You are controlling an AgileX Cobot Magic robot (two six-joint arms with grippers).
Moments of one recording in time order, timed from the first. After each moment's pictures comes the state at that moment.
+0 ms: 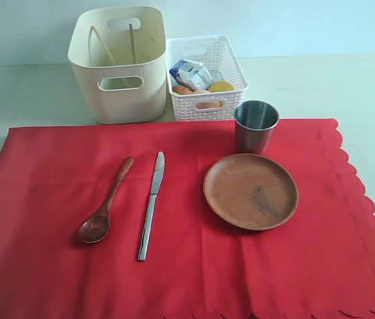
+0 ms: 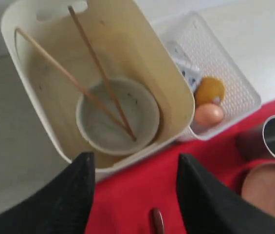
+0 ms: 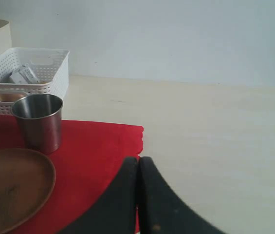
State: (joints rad) left arm -0.14 1.87 -1.85 -0.46 1.05 0.36; right arm -0.02 0.01 0.00 0.21 0.30 -0.26
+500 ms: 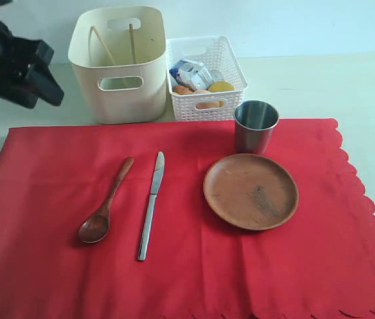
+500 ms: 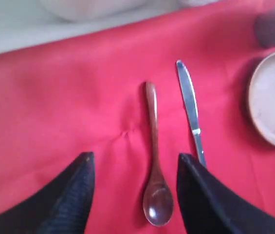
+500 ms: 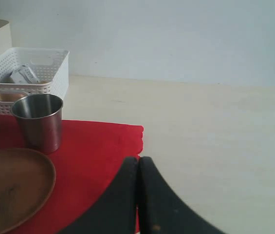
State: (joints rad) left arm -0.14 1.67 -1.26 -0.47 0.99 0.36; right arm -0.02 0.01 0.00 0.21 0.30 -0.26
